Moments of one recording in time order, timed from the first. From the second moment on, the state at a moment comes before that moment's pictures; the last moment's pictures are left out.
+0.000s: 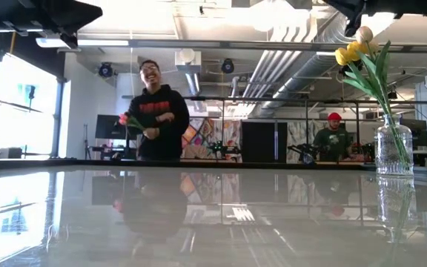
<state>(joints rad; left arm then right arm) 0.29 0.20 0.30 0.02 0.14 0.02 0.01 0.58 0.42 0.36 0.18 0.04</state>
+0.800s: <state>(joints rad) 0.32 0.00 0.09 0.05 0.07 -0.03 -0.11 0.20 0.17 0.23 0.18 0.12</state>
